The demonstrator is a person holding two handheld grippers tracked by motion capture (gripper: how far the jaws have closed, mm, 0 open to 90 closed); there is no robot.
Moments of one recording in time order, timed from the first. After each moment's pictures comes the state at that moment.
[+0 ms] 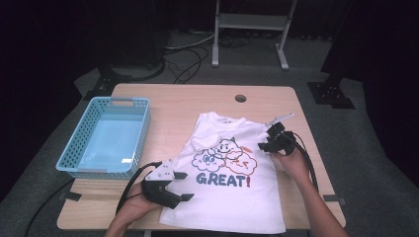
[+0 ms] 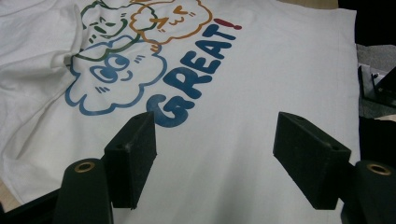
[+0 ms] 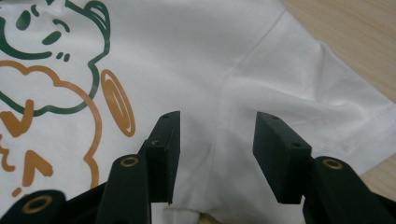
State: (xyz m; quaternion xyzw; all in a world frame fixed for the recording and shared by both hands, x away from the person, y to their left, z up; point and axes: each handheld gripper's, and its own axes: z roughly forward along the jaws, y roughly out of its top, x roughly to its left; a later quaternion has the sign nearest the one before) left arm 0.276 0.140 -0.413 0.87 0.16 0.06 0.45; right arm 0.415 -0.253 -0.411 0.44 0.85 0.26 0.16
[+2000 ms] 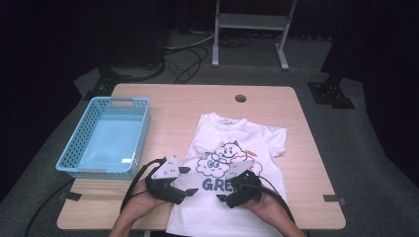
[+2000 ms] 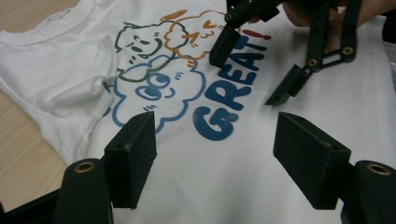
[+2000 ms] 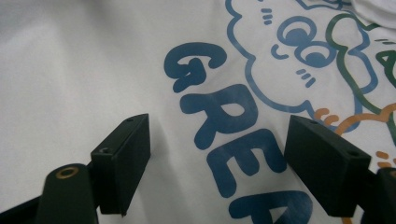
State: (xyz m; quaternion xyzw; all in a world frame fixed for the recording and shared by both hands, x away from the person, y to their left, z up) left arm 0.280 0.124 -0.401 0.87 0.16 0.11 0.45; right arm 0.289 -0.142 -0.434 0.23 0.91 0.33 0.08
